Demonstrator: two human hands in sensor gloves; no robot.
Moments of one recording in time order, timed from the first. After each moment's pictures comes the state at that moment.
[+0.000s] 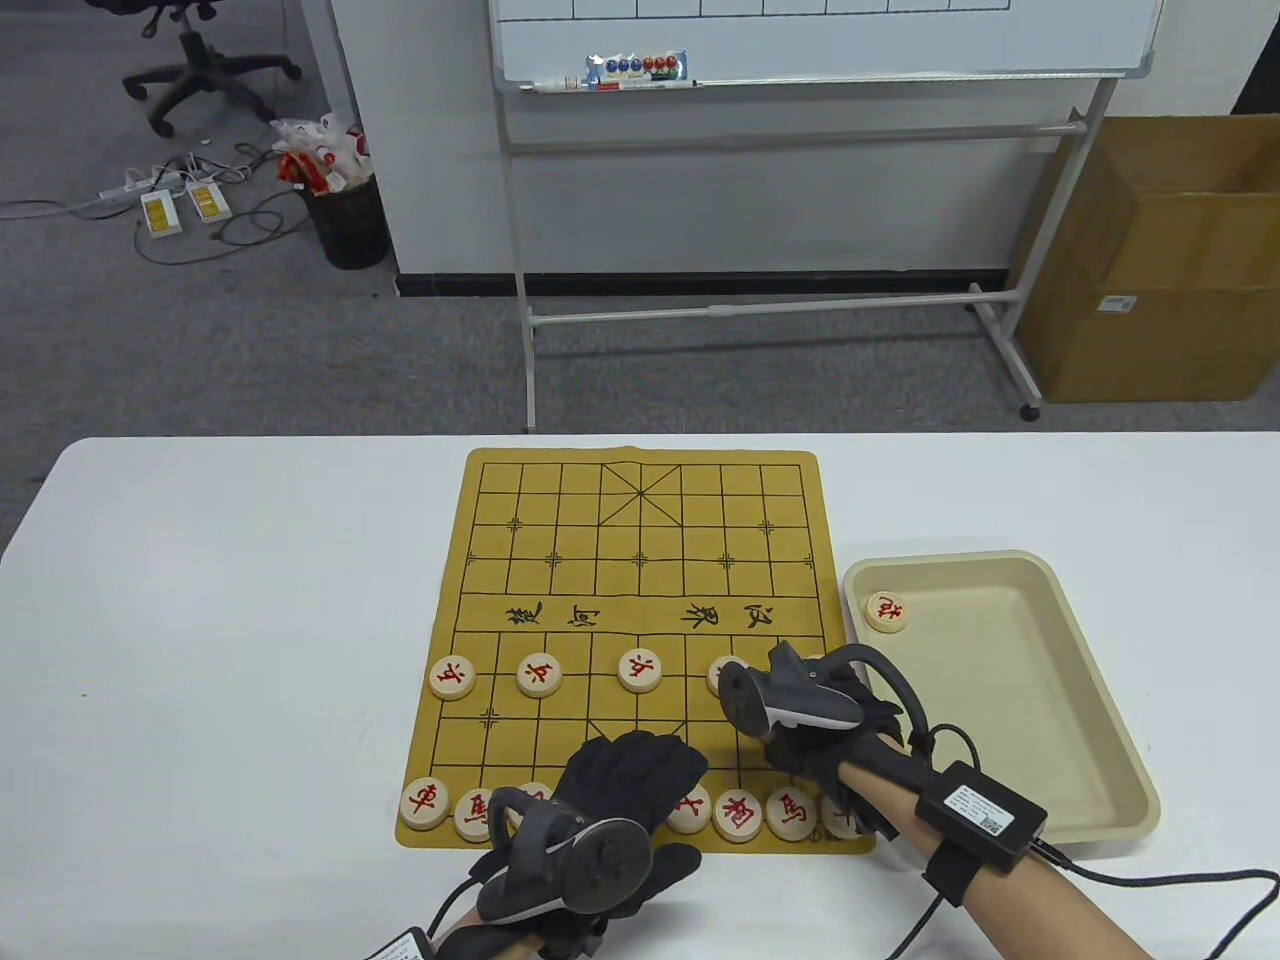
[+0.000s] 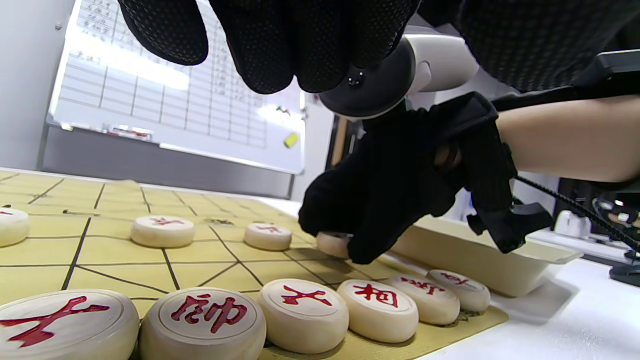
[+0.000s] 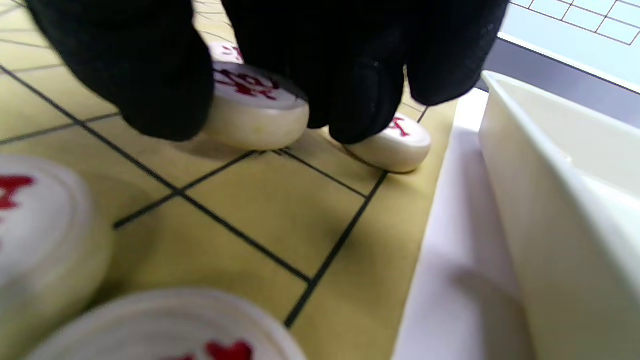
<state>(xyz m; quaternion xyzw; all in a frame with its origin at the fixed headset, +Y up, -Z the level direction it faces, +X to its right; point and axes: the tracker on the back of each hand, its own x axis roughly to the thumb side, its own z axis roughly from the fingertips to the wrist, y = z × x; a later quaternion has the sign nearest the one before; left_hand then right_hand) -0.084 -0.700 -0.264 0.09 -0.29 0.11 0.95 0.112 -0.747 -0.397 -0.18 -0.13 -0.96 0.17</state>
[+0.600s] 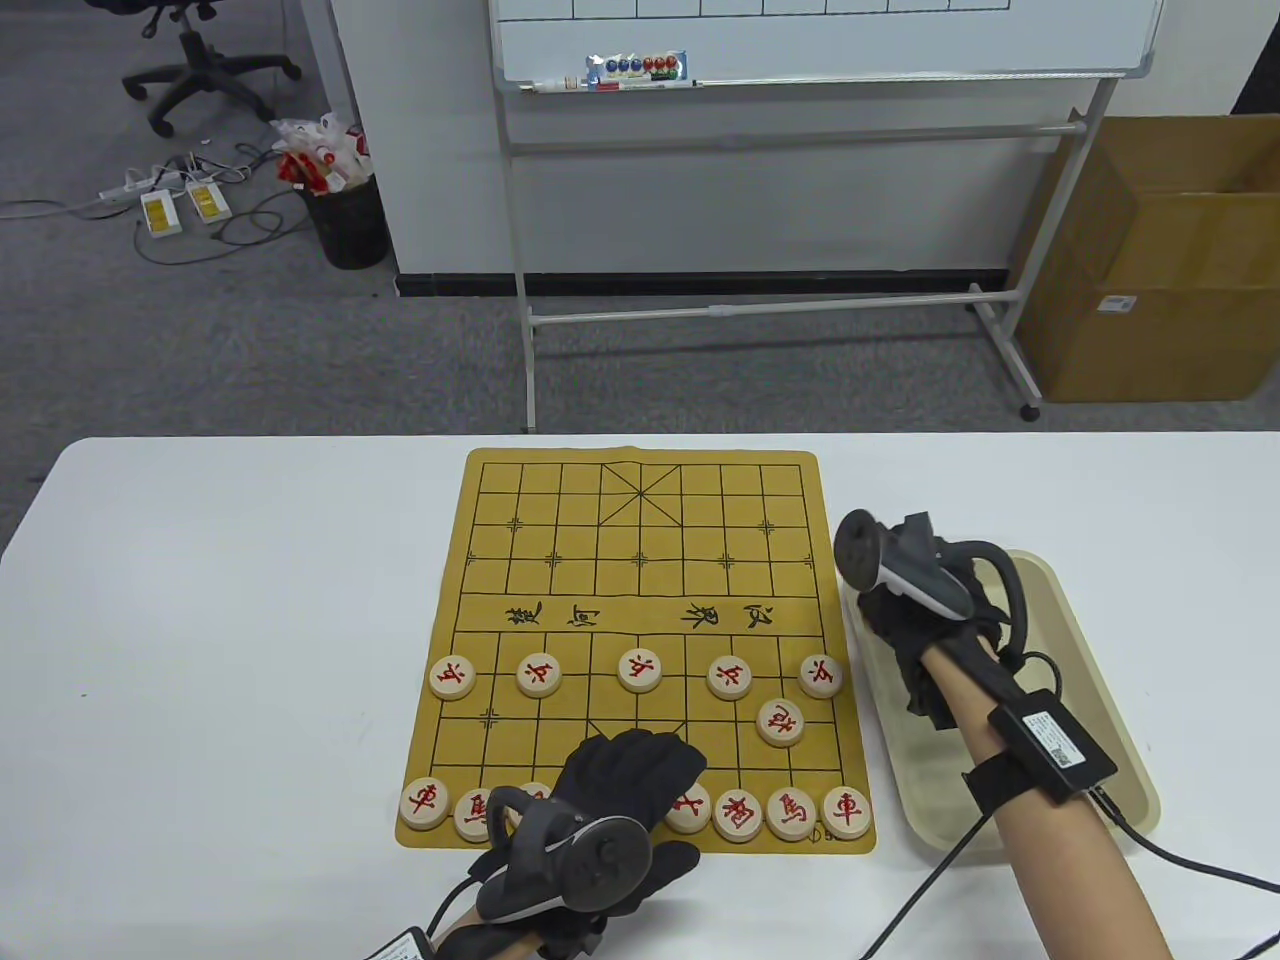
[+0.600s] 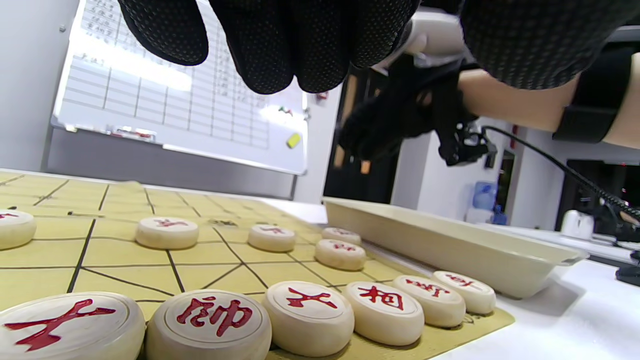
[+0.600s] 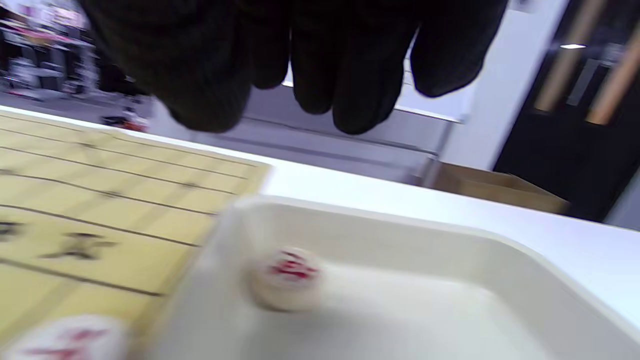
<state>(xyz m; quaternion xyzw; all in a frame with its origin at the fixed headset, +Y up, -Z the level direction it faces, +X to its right) -0.085 -0.699 -0.265 0.10 -0.28 0.11 0.95 0.229 -0.668 -0.481 0.06 -0.06 -0.99 0.08</state>
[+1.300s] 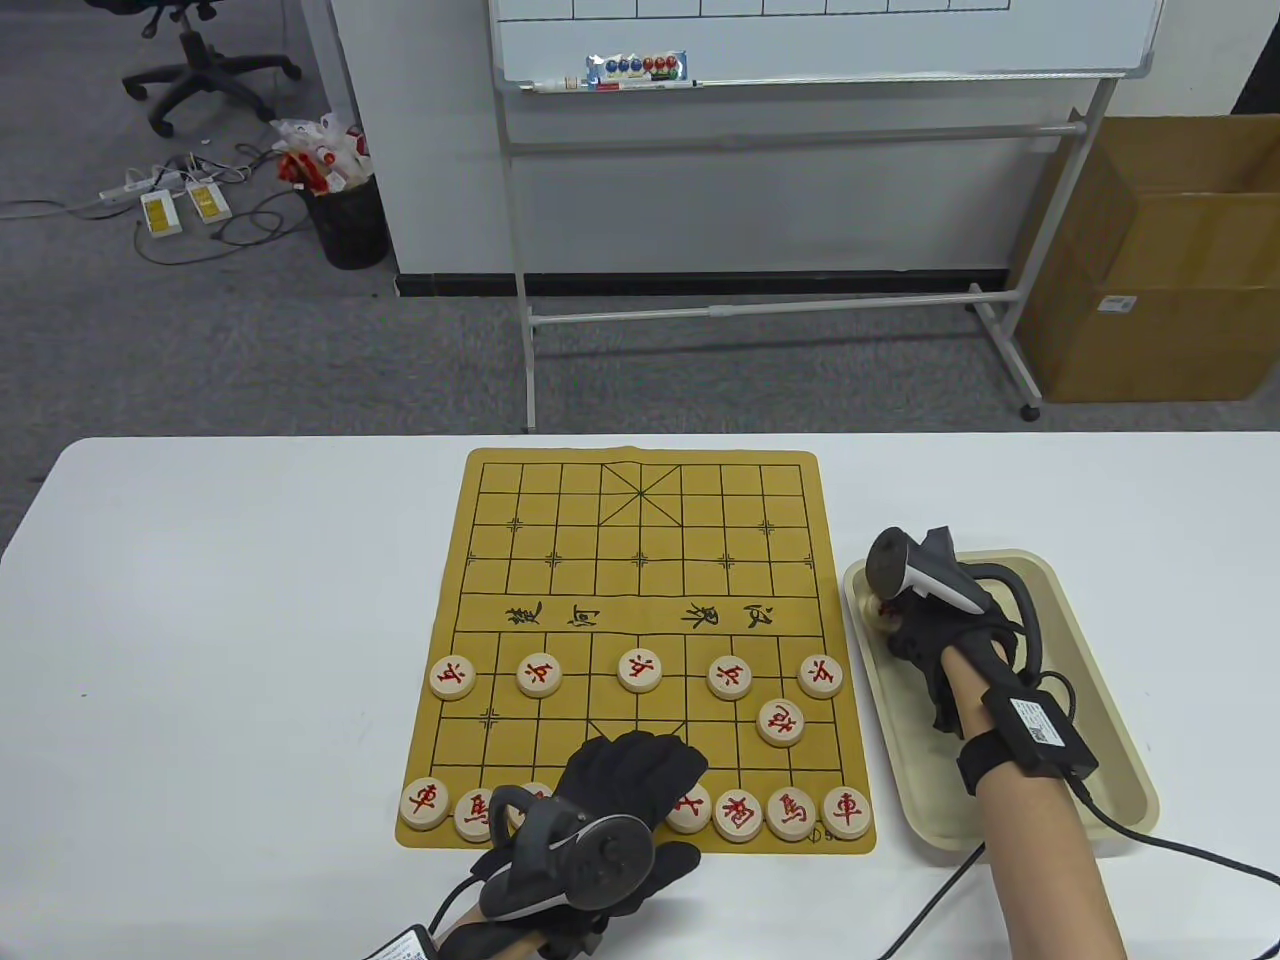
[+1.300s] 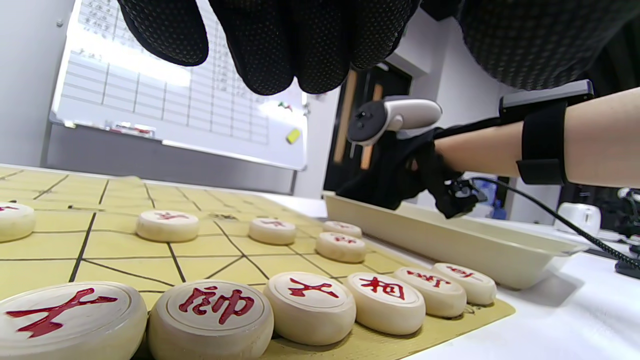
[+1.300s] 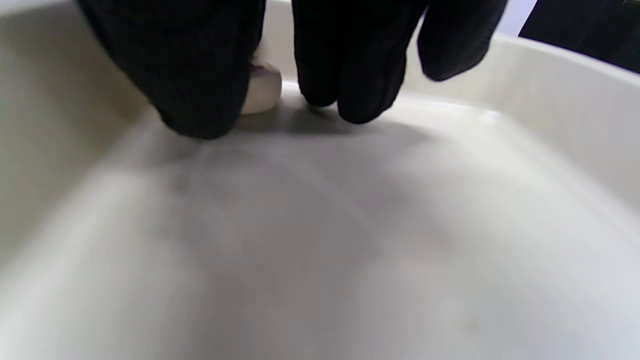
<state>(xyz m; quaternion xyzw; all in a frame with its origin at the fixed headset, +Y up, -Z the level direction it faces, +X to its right) -0.083 -0.700 -0.267 0.09 -0.28 0.11 0.95 0.253 -0.744 -0.505 0.04 -0.17 -0.98 0.07</state>
